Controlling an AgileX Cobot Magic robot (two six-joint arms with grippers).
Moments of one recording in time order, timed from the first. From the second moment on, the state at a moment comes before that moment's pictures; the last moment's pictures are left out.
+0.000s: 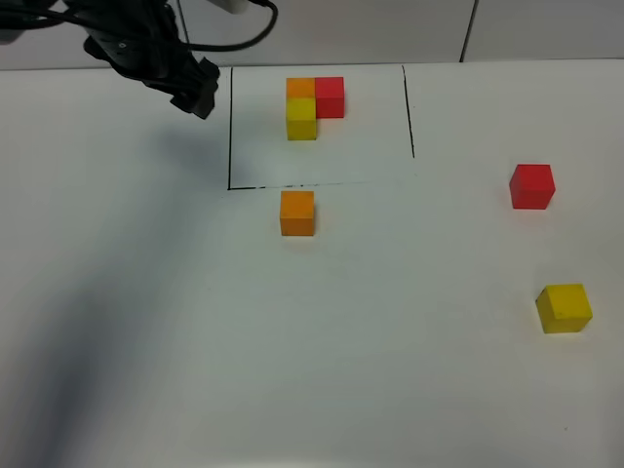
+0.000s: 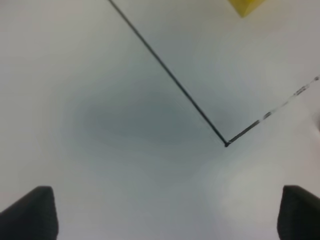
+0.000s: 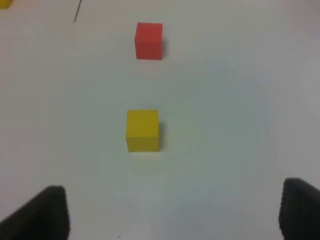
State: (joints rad) left arm -0.27 2.07 -1.88 0.02 0.99 0.30; right arm 0.01 0.05 -0.50 0.02 1.06 0.00
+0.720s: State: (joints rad) left arm -0.16 1.57 -1.27 0.07 0.83 0.13; right arm 0.01 0.05 -0.50 0.02 1.06 0.00
